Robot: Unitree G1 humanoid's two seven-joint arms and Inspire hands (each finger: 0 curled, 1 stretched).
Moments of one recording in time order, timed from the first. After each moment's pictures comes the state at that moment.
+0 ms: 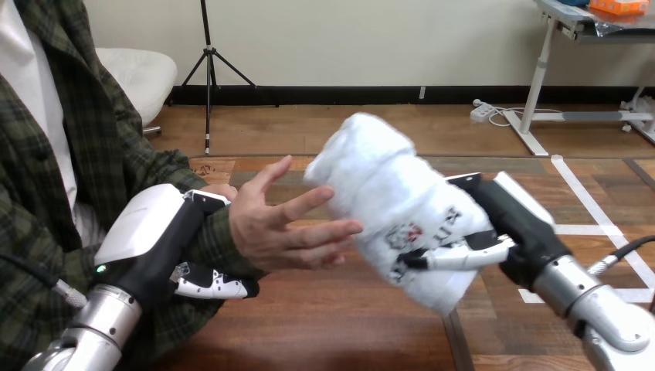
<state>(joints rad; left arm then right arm) 0.02 0.50 -0.04 0.06 0.50 -0.32 -0.04 -0.20 -0.38 -0.01 0.31 0.06 -0.24 0.47</state>
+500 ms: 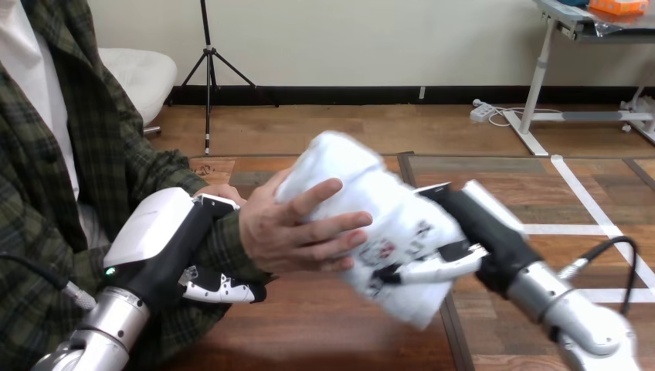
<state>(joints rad) 0.02 0.49 -0.06 0.06 0.52 -0.32 -0.04 -0.20 -0.34 0.05 0.32 0.00 -0.25 0.47</state>
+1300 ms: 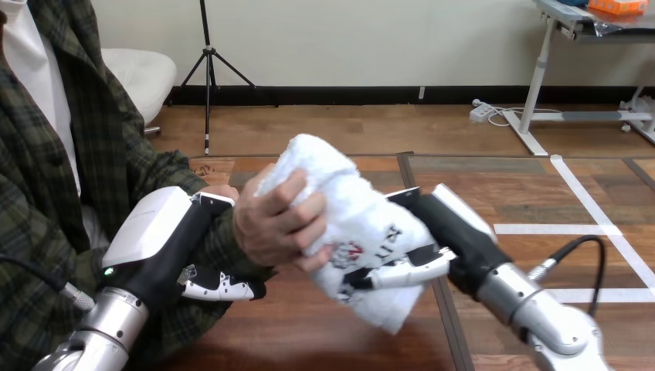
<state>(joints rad) 0.02 0.49 -0.06 0.07 0.52 -0.33 -0.02 -0.20 -0.27 0.11 0.28 -0.05 -0.20 0.44</state>
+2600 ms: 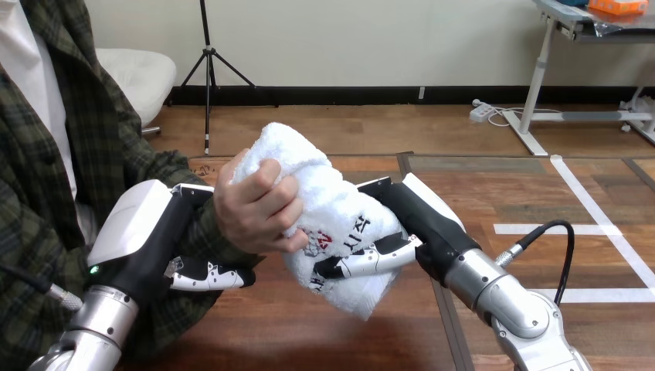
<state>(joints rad) 0.02 0.47 -0.03 0.09 0.50 -0.33 0.02 -0.27 -0.20 0.17 0.27 -0.16 -0.12 0.36</state>
